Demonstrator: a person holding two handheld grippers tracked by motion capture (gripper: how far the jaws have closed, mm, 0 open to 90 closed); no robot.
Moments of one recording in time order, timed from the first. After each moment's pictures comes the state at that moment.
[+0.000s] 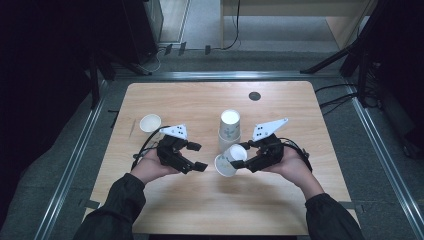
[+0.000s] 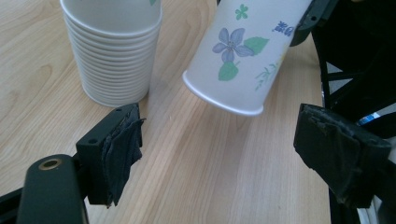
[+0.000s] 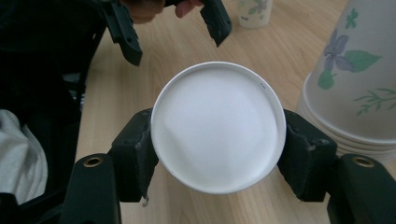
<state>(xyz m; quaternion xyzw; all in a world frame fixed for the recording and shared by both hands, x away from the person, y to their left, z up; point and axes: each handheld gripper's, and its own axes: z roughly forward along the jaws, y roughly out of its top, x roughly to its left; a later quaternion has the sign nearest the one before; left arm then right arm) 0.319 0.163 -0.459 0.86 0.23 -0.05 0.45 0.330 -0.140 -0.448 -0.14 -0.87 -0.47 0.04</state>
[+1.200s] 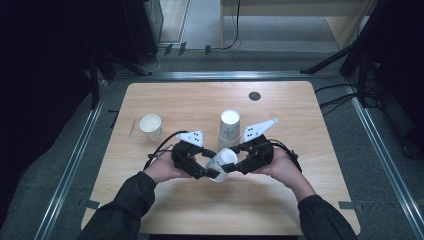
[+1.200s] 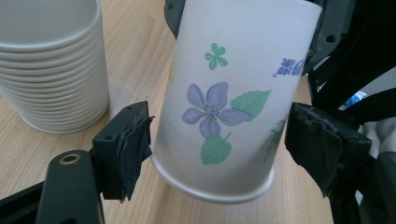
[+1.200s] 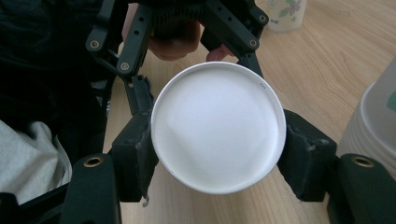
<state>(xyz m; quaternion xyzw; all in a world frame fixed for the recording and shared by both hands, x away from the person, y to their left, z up) 0.320 0.129 -0.474 0.88 0.16 -0.08 0.44 0.331 -0.118 -0.457 -0.13 -0.86 -0.48 0.09</state>
